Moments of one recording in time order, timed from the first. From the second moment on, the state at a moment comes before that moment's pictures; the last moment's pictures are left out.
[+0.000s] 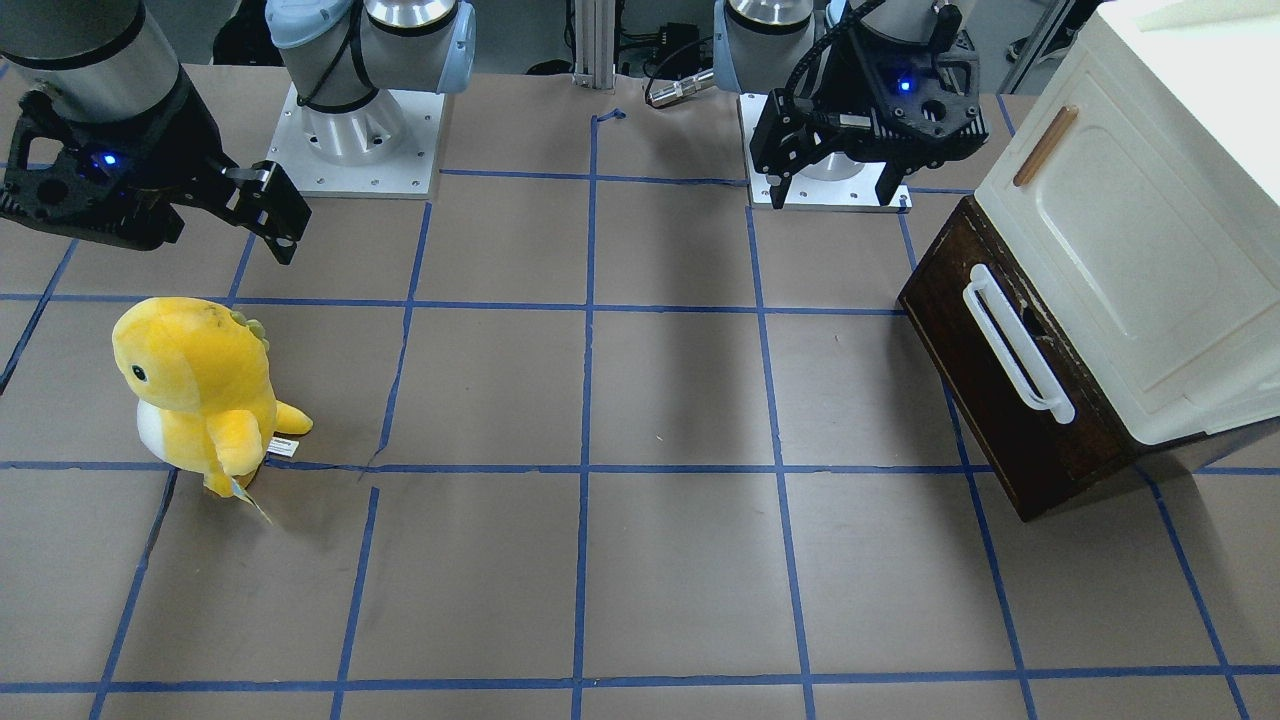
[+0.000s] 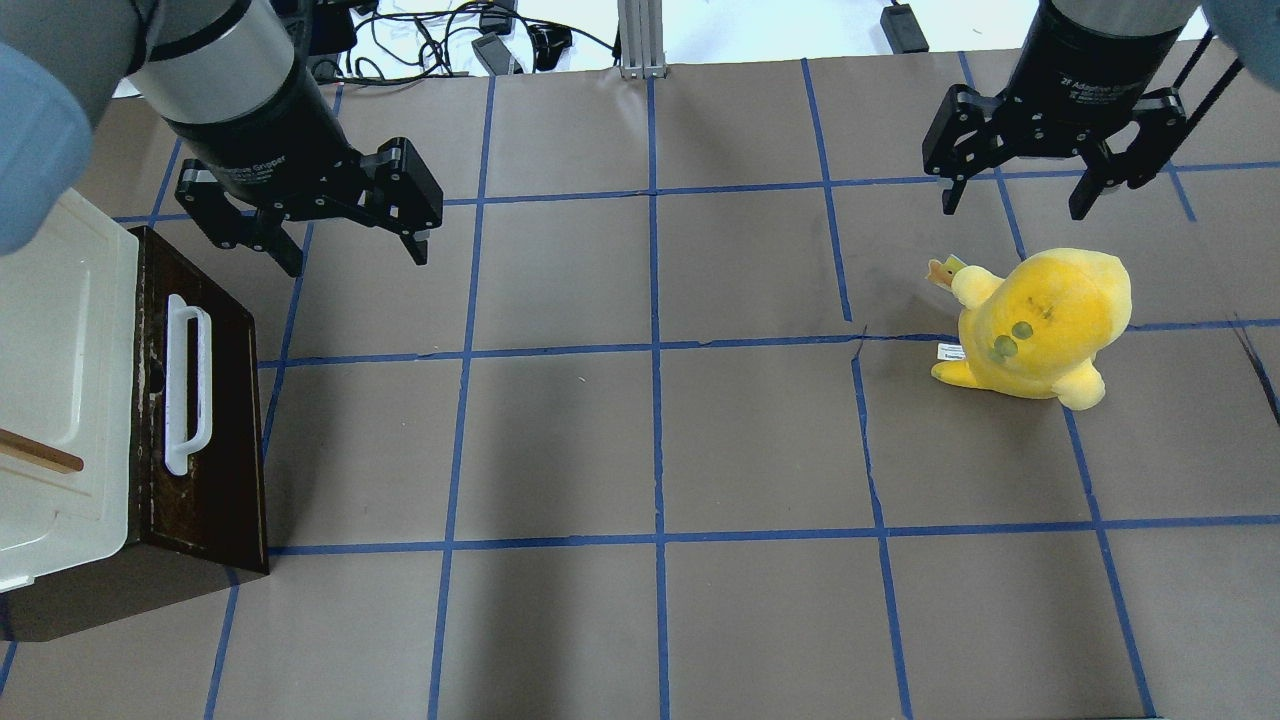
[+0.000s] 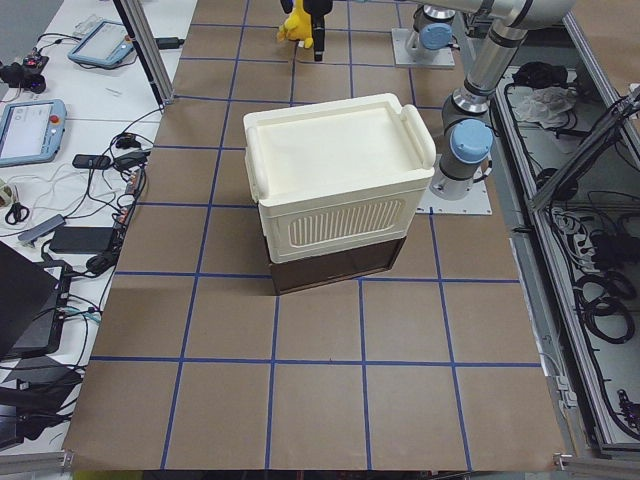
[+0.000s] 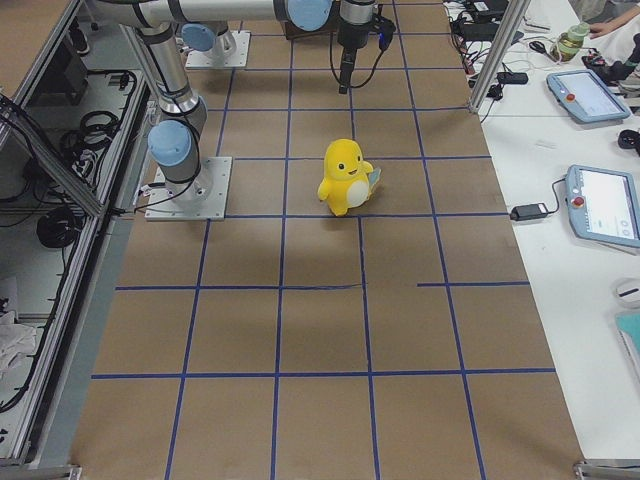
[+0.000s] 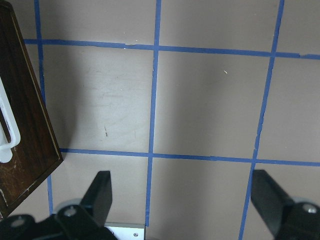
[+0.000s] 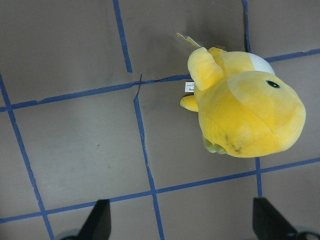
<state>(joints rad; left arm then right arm) -1.66 -1.52 -1.51 -1.68 1.58 -0.16 1.51 -1.53 1.48 -1.44 -1.63 0.11</state>
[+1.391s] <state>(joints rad) -1.66 -1.53 -1.51 -1.68 1.58 -0.16 1.51 -1.53 1.48 -1.44 -1.63 0.11</state>
